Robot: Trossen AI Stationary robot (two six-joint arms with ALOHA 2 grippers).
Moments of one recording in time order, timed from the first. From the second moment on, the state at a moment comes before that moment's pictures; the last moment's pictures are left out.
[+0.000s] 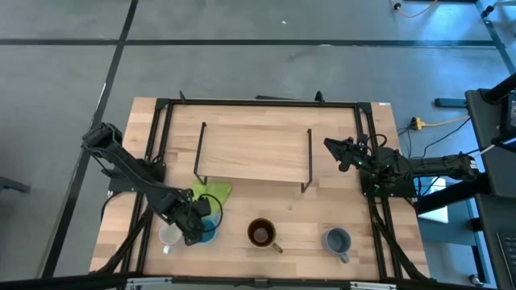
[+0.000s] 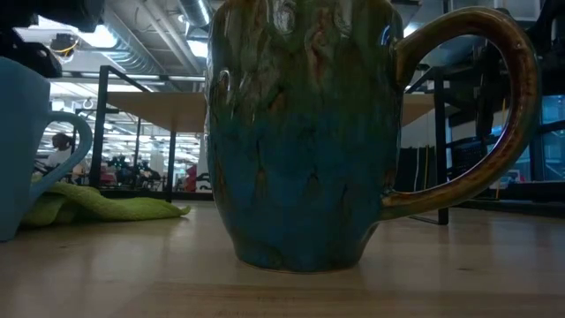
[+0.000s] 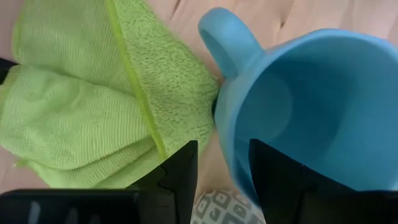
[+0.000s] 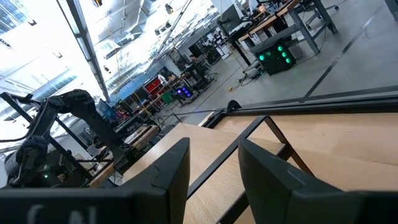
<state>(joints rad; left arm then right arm) -0.69 1.48 0.97 -0.85 -0.12 -1.04 0.01 0.27 0.01 0.37 0.50 0.65</state>
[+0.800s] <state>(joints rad) -0.65 1.49 0.98 -0.82 -0.11 -0.95 0.01 0.27 0.01 0.37 0.50 0.65</state>
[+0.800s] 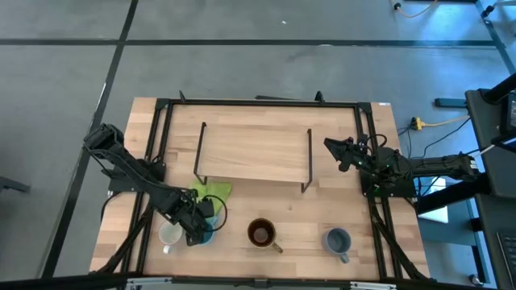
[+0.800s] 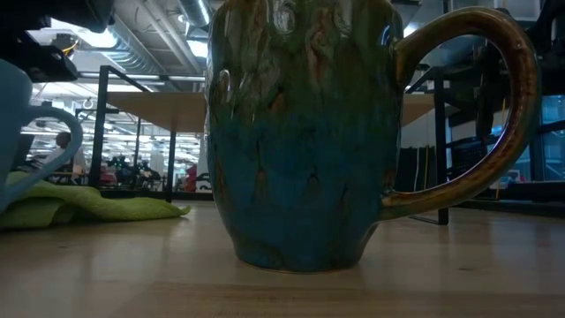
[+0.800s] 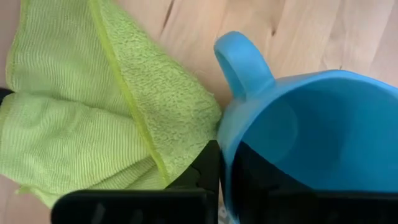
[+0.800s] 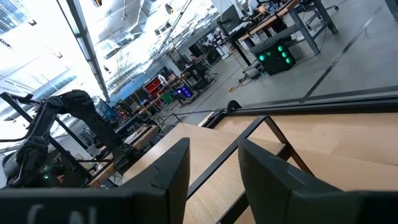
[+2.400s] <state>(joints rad) 0.23 1.67 1.93 -1.54 -0.13 -0.24 0.01 0.27 0.01 0.37 0.50 0.65</state>
